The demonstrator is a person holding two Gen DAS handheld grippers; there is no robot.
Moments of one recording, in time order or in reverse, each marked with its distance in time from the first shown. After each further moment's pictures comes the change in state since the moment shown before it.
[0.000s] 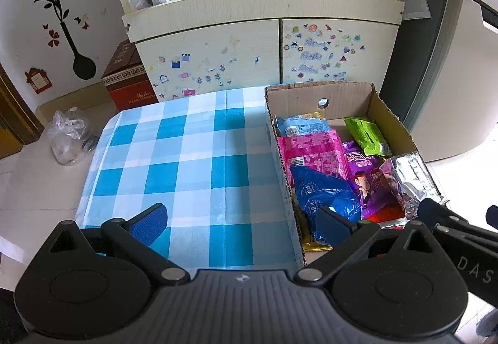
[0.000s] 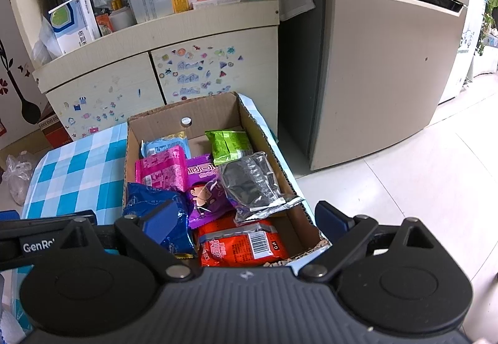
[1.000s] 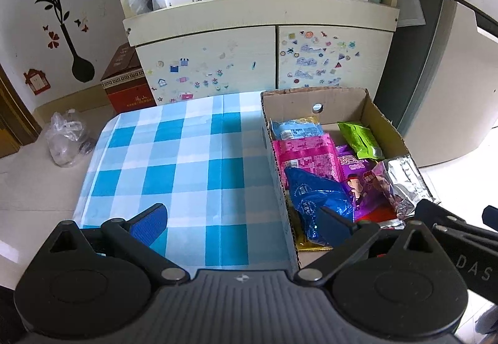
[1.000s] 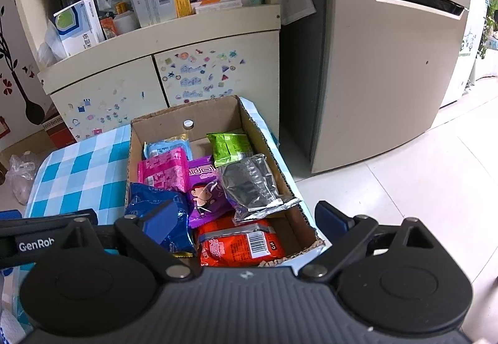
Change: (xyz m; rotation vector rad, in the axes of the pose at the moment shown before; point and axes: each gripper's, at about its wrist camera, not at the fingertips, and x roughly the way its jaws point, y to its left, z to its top) left arm -0.009 -0.002 -0.003 -0.005 -0.023 -0.012; right arm -0.007 -0.004 0.000 -0.001 -0.012 0.010
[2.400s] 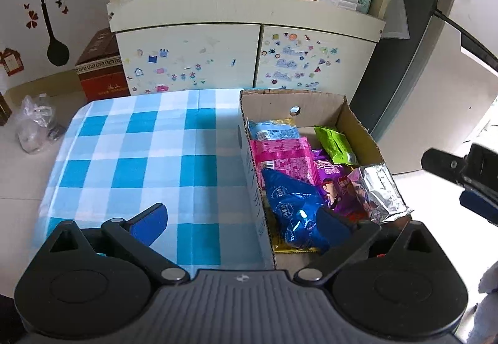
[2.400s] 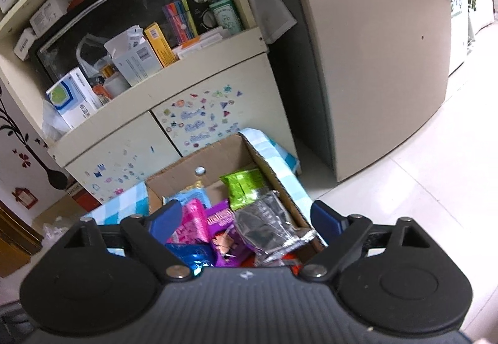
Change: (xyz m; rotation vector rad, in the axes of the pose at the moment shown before) left arm 0.004 0.014 0.001 -0.061 0.008 -0.147; right arm 0.000 -0.032 0.020 0.223 -0.068 0.110
